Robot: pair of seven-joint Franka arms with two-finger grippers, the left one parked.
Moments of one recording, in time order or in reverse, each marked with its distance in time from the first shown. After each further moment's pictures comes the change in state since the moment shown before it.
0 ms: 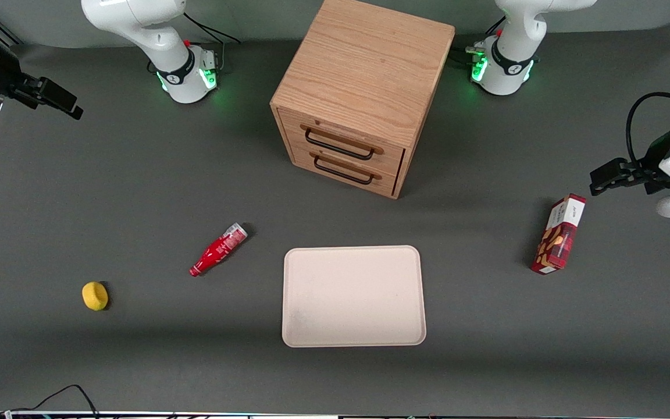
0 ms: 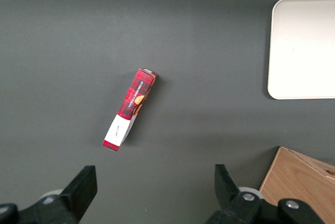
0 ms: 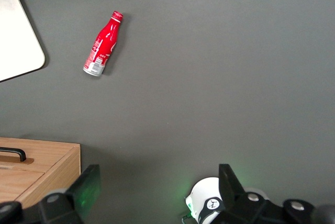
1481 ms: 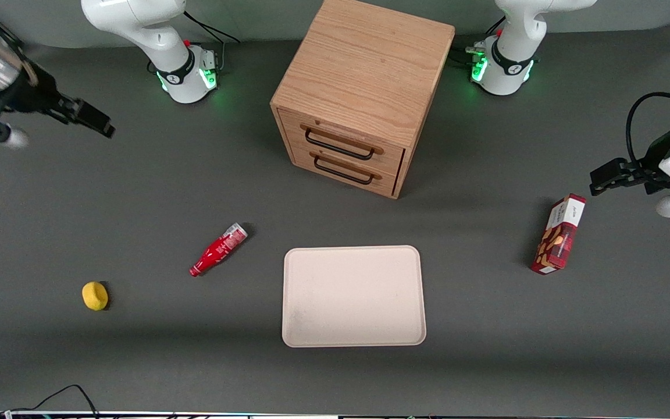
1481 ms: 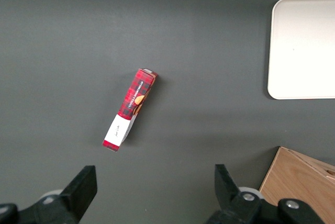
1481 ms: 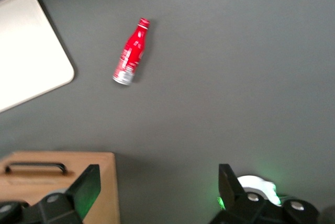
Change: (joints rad) arm 0.030 0.199 0.092 0.169 0.069 0.031 0.241
